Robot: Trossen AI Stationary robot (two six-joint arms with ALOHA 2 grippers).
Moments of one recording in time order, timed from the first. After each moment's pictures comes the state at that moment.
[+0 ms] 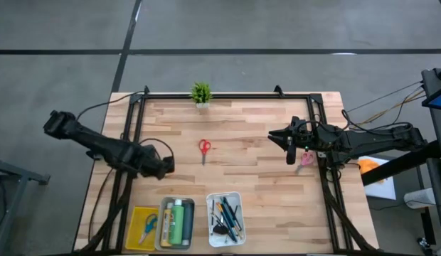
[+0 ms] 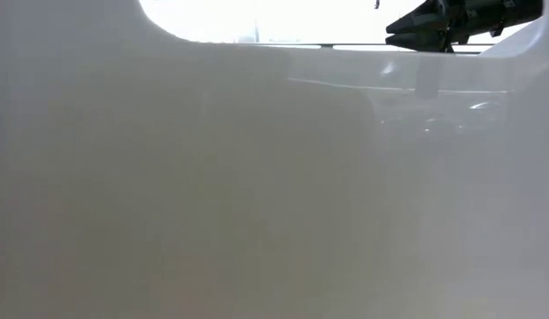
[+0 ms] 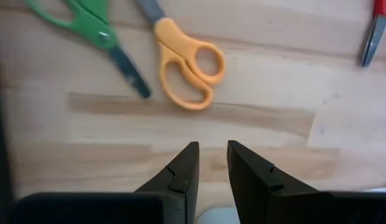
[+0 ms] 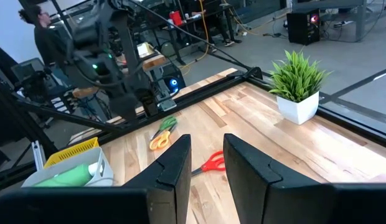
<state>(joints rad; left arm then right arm) -0.36 1.10 0.73 -1.04 -0.10 -2.04 0.06 0.68 0.47 0.08 0.31 0.39</state>
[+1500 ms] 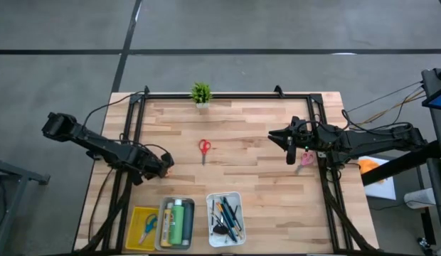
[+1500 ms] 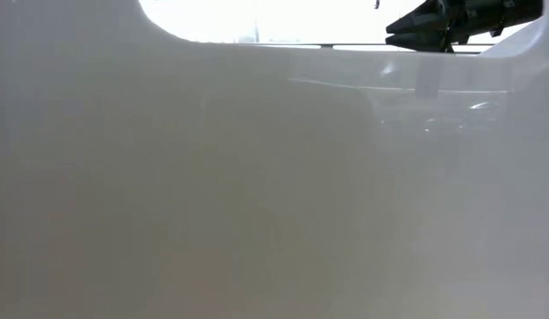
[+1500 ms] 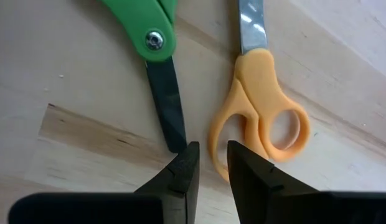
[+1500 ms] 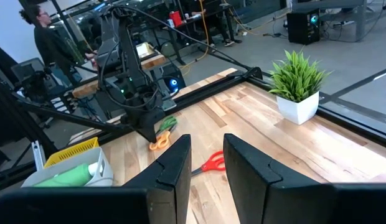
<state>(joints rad) -0.29 1.10 0.41 -0.72 -0.07 -2.34 0.06 0.68 0.47 0.08 0.31 0.39</state>
